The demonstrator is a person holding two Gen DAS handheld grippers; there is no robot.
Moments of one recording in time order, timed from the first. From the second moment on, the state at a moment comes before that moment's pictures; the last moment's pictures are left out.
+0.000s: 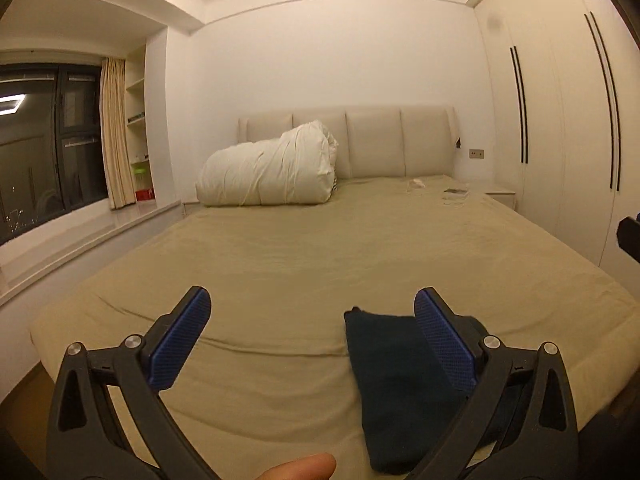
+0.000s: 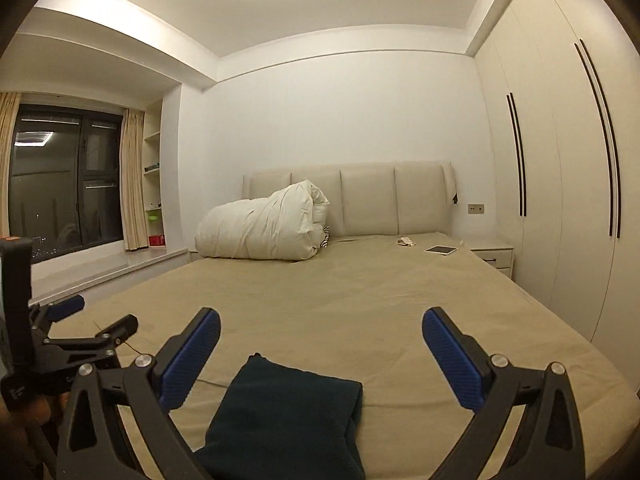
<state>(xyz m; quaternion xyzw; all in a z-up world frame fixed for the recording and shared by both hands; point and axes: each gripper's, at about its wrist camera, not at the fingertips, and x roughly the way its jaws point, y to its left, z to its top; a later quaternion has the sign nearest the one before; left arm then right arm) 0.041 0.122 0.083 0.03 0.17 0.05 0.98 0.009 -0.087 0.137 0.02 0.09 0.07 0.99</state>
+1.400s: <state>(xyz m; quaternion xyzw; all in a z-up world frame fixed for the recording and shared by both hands) 0.118 0.135 -0.052 -0.04 0.42 0.03 0.91 0.034 -0.076 0.048 0.05 0.33 0.00 0.94</state>
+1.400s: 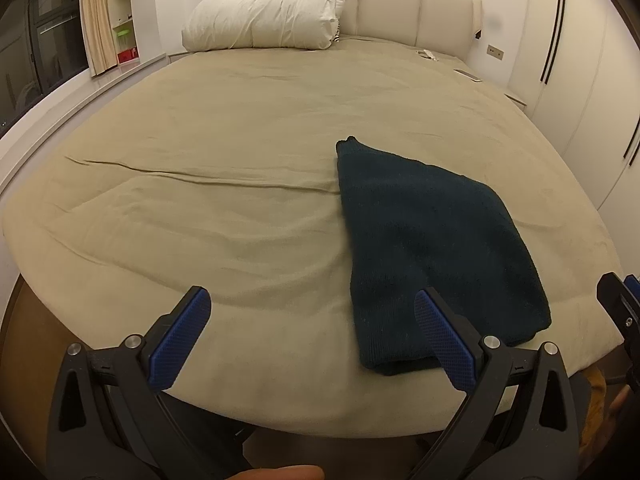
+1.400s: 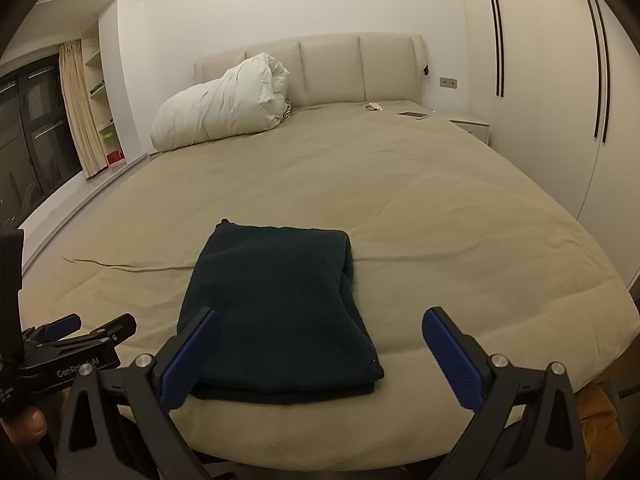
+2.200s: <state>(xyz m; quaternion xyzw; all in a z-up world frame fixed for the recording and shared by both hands) 0.123 0.133 -0.056 -0.01 0.41 0.04 0.91 0.036 -0.076 0.043 0.04 0.35 0.01 0.94</state>
